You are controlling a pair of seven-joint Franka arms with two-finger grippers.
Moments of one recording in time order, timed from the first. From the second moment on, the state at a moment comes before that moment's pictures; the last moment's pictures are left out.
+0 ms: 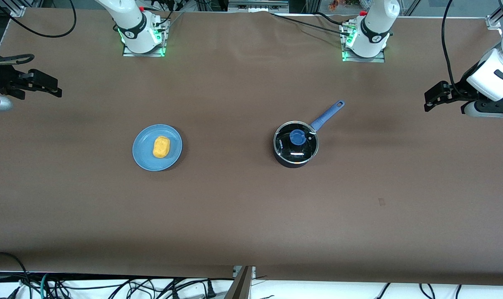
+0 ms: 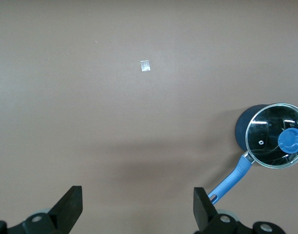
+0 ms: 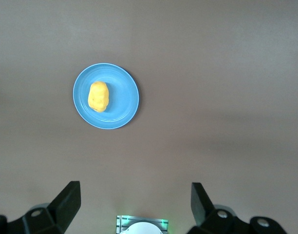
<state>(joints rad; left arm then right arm) -0.05 -0.03 0.00 -1.69 0.01 1.66 -0.01 0.13 0.09 -0.13 -1.44 0.03 1.40 -0.06</state>
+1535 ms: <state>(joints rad) -0.05 -0.02 0.00 -1.69 0.01 1.64 -0.01 0.13 0.10 -0.13 -1.44 0.03 1.40 -0.06</state>
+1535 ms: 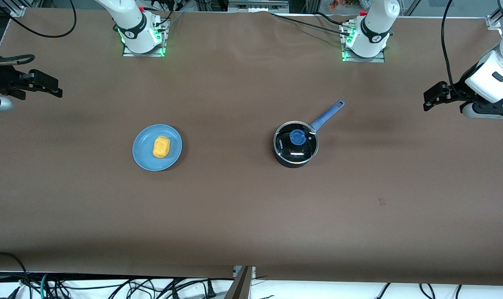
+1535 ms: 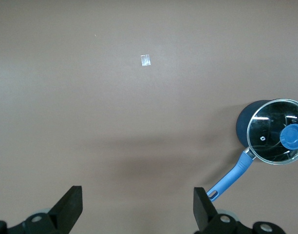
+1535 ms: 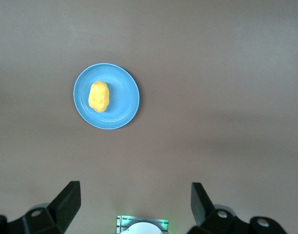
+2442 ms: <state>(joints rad) -0.05 -0.02 -0.01 -1.69 0.02 1.64 -0.01 0.13 0.10 -0.13 -1.44 0.03 1.40 -0.06</state>
